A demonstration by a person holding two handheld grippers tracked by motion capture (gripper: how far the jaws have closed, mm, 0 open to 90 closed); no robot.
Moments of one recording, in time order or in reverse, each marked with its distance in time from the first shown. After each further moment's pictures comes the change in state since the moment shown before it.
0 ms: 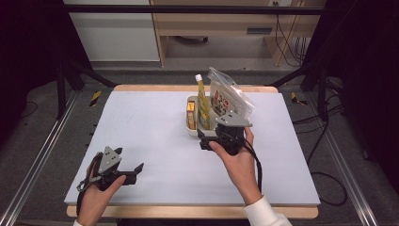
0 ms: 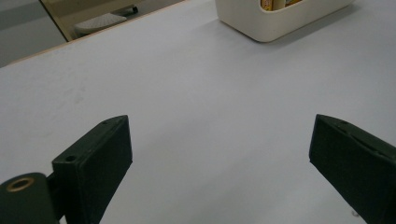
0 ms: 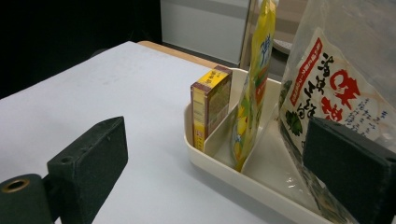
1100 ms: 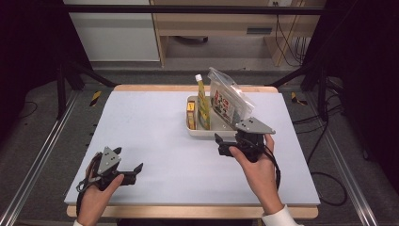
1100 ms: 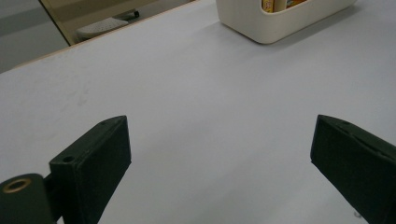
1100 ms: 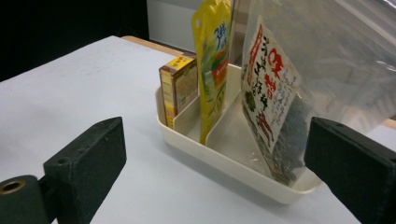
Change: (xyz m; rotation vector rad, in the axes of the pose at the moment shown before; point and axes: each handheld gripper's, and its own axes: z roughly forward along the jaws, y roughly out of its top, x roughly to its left) left arm 0.001 -0.002 0.000 -0.013 0.003 0.011; right arm -0.029 -0.015 -0.038 0.002 -0.047 -0.003
